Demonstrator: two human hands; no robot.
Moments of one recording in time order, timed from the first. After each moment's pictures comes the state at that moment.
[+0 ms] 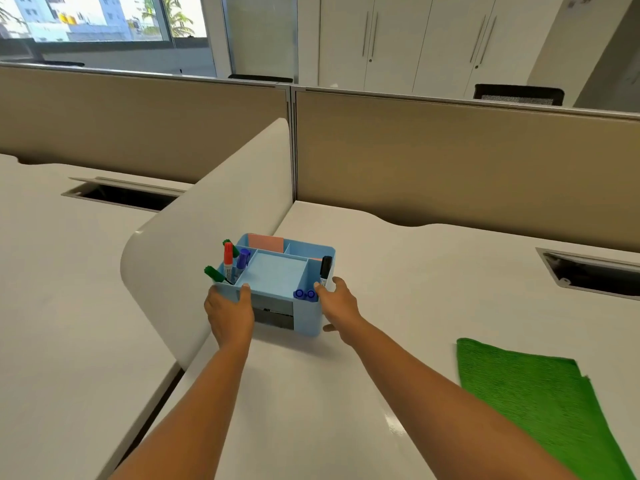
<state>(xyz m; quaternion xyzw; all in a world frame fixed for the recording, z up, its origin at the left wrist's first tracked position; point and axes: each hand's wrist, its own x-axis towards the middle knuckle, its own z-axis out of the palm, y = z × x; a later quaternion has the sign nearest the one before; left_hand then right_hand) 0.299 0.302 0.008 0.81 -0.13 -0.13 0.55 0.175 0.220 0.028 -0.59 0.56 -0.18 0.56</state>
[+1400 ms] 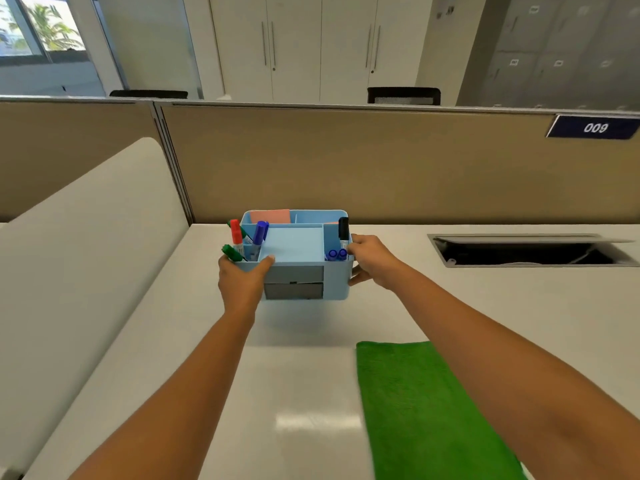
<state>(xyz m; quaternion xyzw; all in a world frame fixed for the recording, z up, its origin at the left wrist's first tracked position) 0.168 0.154 0.057 0.72 -0.26 -0.27 0.59 -0.010 0.076 0.090 -0.60 0.56 -0.26 0.51</state>
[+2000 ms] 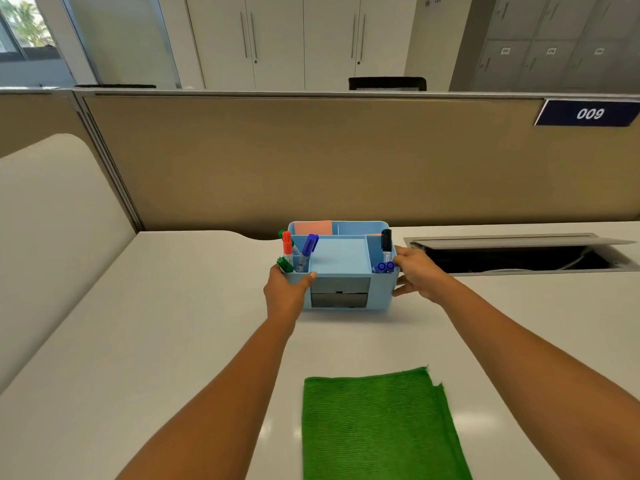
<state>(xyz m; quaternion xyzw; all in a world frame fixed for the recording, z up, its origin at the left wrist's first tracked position) 0.040 0.049 0.015 0.71 -0.34 -0.34 0.51 -0.153 -0.028 0.038 -0.54 0.61 -0.27 0.51</state>
